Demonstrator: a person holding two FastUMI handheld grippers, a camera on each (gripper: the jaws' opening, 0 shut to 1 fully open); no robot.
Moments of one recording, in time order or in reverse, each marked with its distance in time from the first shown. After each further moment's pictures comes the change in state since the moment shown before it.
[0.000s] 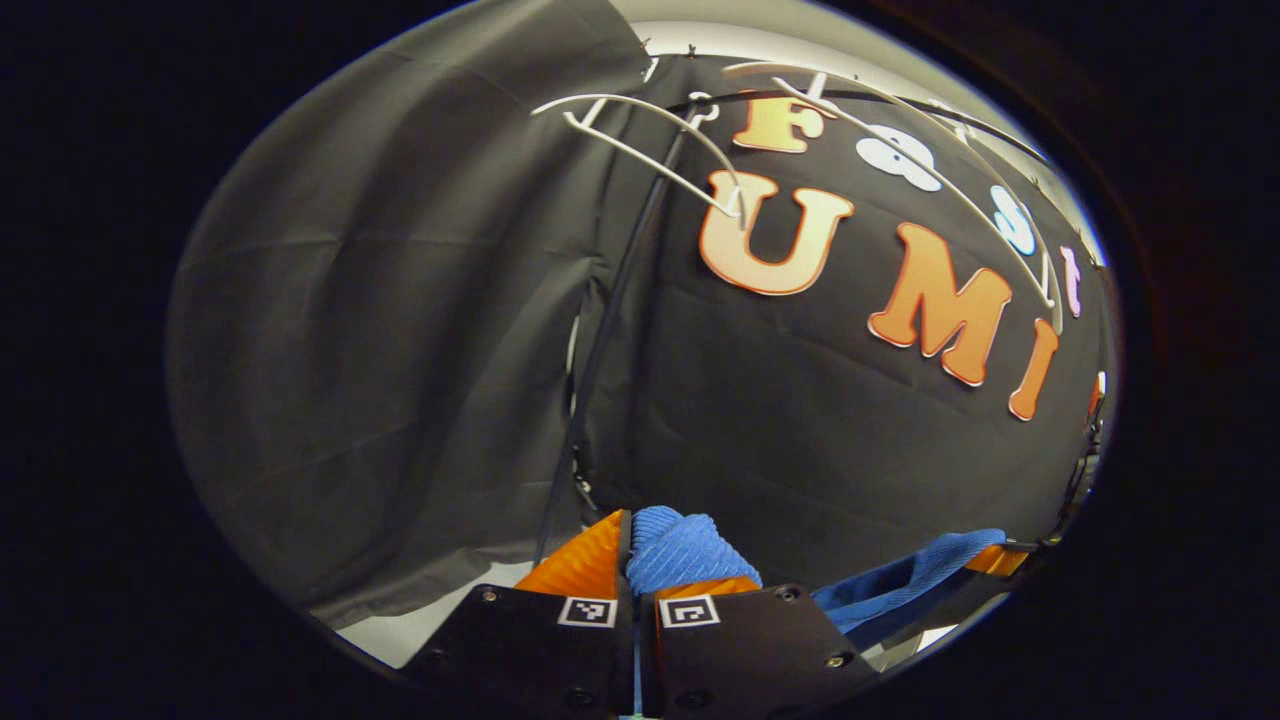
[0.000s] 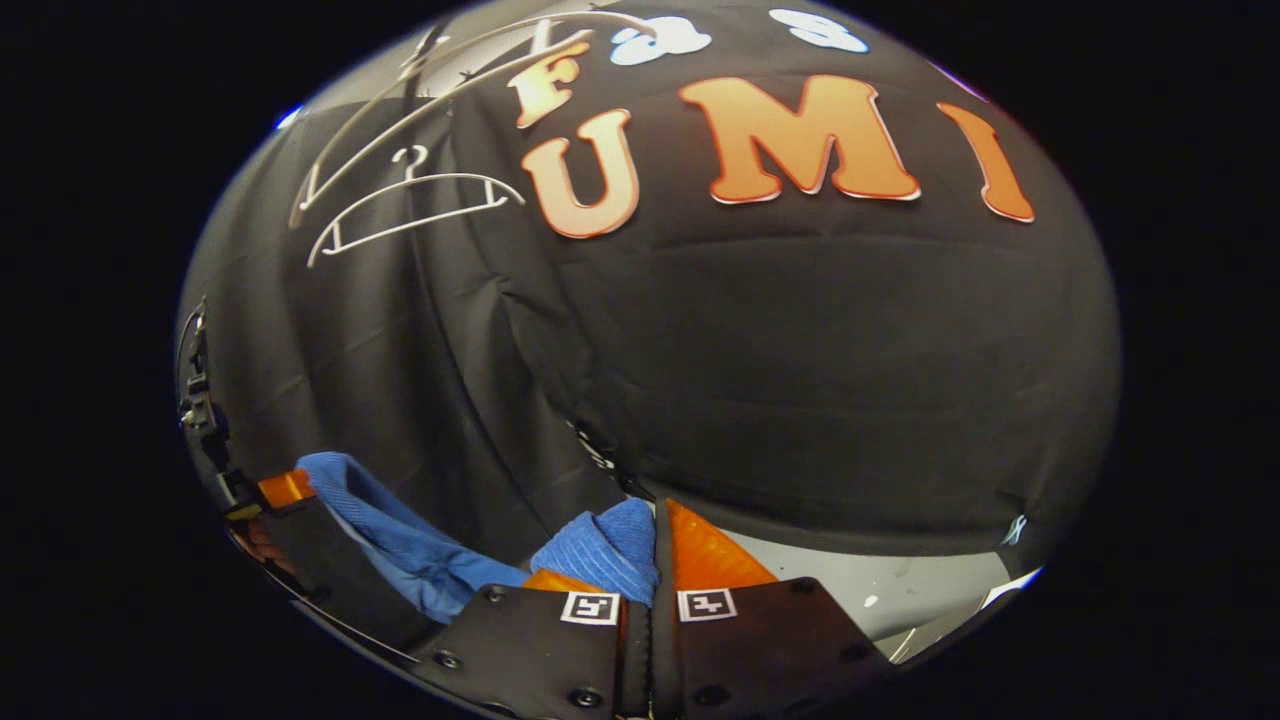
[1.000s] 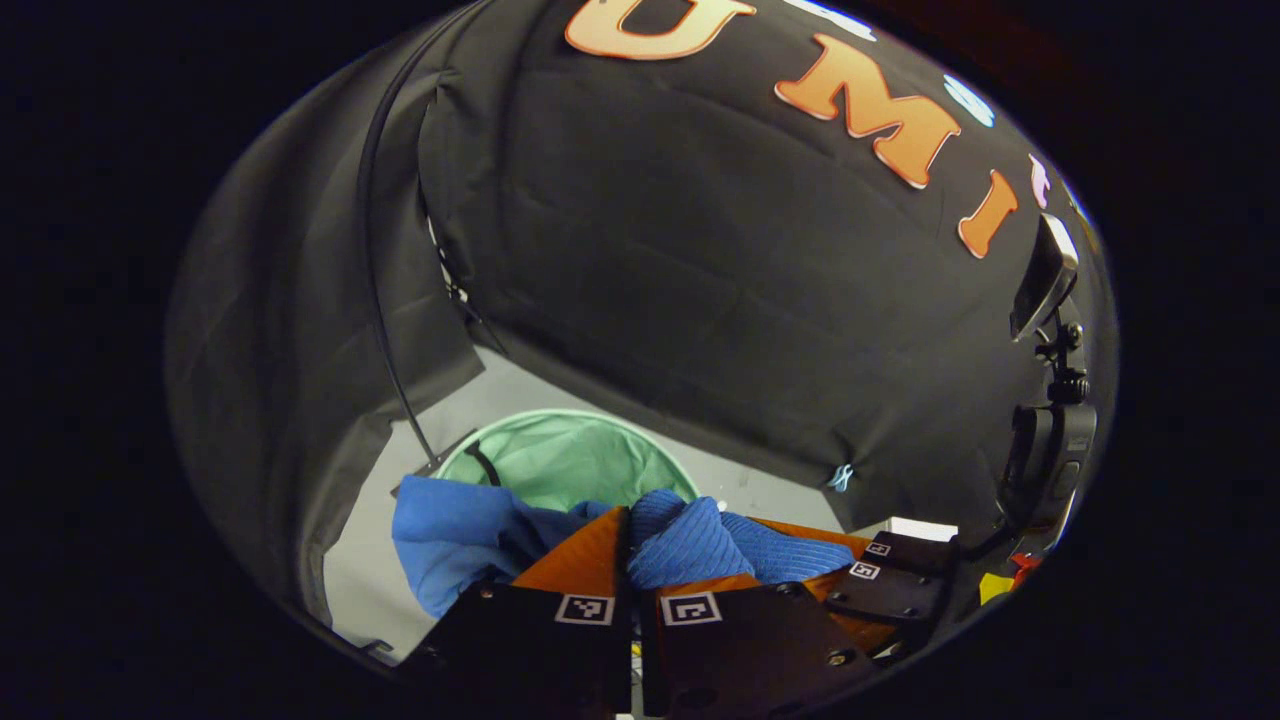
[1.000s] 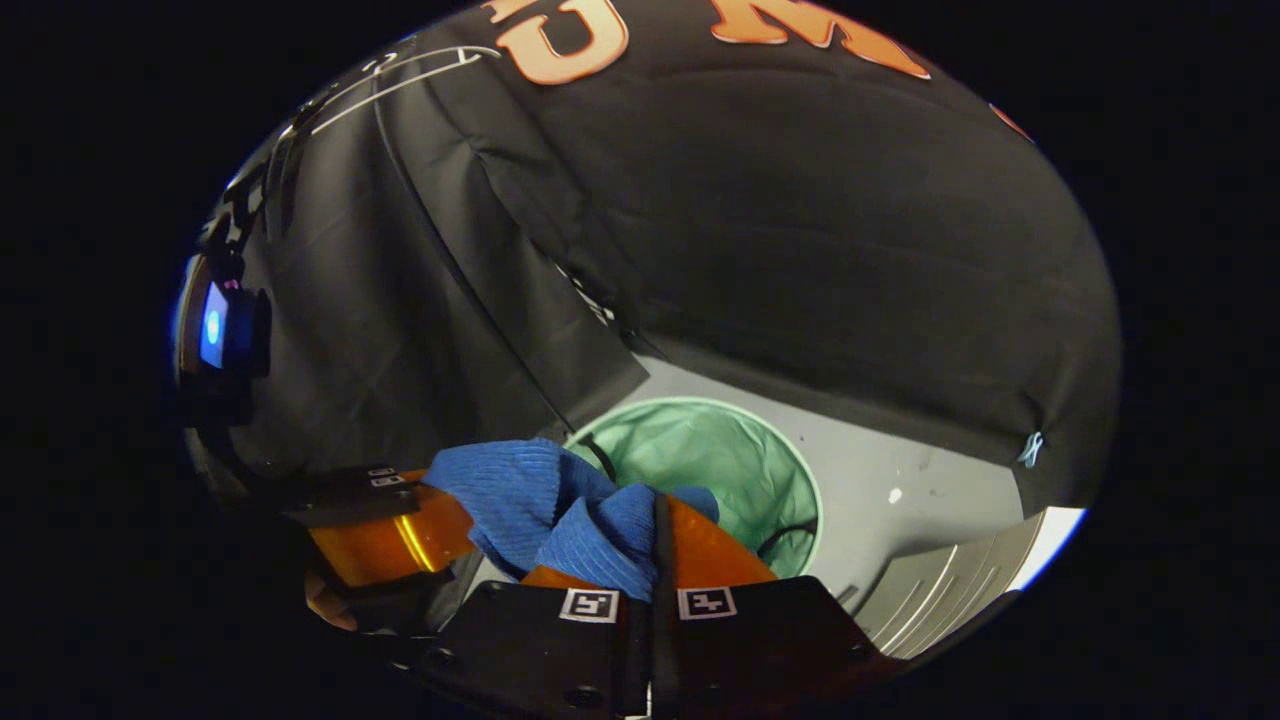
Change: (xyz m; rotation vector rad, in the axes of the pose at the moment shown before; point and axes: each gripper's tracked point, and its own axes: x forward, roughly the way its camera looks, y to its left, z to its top) left arm 0.031 -0.123 -0.227 0.088 0.675 -0.229; right arm 0.055 -0.010 -0.225 0.123 0.521 -0.073
